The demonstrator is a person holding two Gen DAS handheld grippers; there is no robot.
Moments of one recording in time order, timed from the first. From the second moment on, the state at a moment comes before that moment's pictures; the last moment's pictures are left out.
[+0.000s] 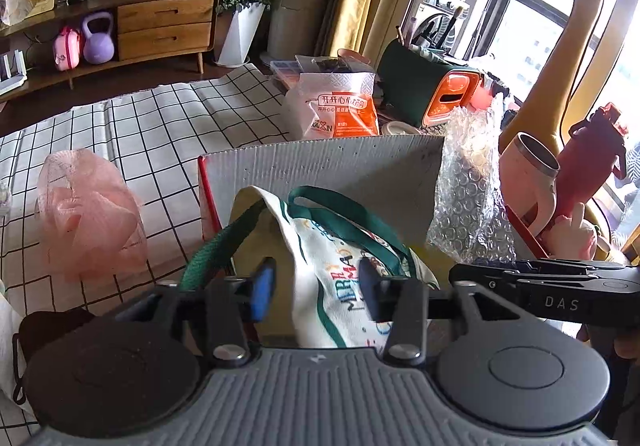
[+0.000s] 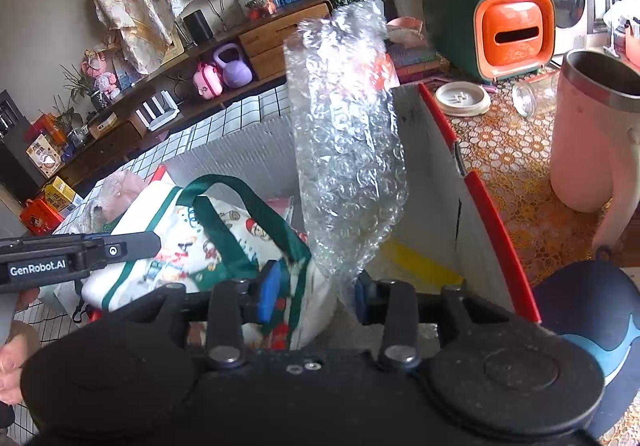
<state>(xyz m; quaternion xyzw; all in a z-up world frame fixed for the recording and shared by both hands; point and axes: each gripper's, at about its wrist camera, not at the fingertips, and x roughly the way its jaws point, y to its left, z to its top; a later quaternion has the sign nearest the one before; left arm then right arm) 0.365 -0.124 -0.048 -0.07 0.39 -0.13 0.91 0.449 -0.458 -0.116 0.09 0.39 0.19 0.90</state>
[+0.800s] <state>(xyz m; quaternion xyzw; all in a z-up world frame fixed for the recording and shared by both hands) 0.245 -0.080 0.010 -0.07 0.31 -0.08 0.95 0.367 -0.462 -0.053 0.08 0.30 0.19 0.93</state>
